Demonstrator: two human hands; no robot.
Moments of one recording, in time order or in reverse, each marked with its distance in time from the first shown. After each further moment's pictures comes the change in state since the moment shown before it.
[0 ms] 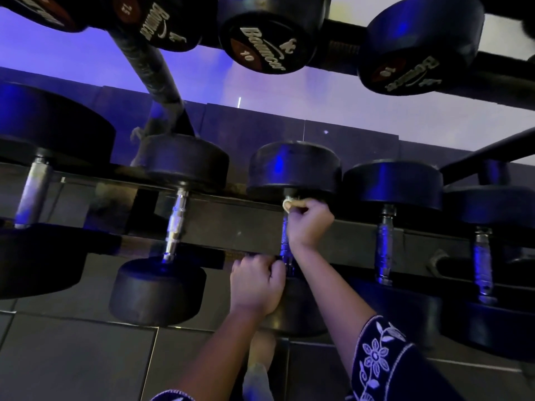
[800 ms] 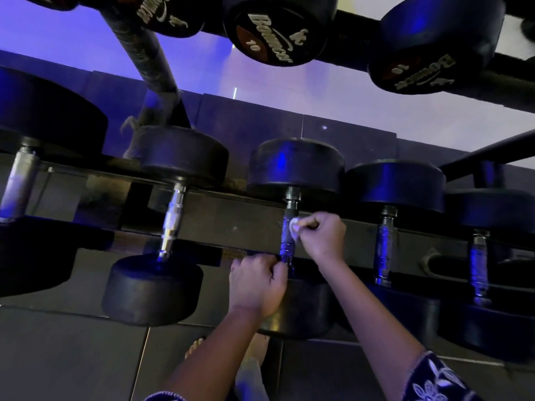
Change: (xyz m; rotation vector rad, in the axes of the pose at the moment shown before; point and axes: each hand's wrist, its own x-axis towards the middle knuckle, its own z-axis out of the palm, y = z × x) left_hand 0.001 0.002 -0.003 -0.002 0.020 0.007; right_hand 0.002 0.020 -0.037 0.065 -0.332 0.133
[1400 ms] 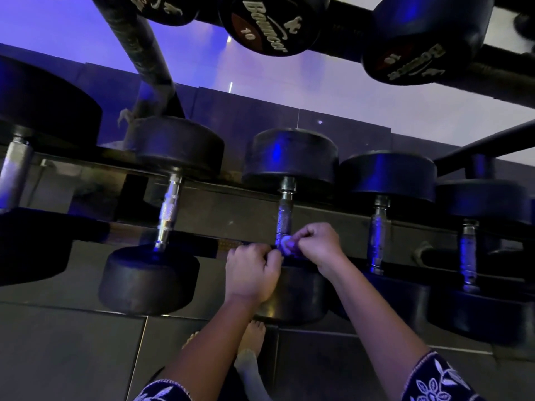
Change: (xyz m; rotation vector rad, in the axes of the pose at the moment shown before) left_hand -0.002 -0.004 0.002 -0.080 -0.004 -0.018; right_hand -0.013 0.022 -0.008 -0.124 -0.223 0.218
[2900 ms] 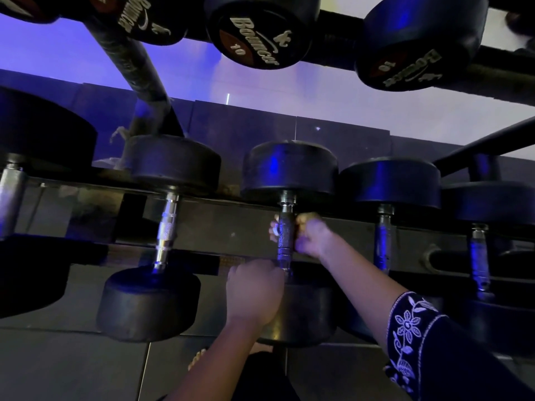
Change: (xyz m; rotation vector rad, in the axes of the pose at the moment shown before) left_hand 0.000 -0.003 0.003 -0.032 0.012 0.027; right_hand 0.064 -0.027 0.018 1.020 -0.466 0.481
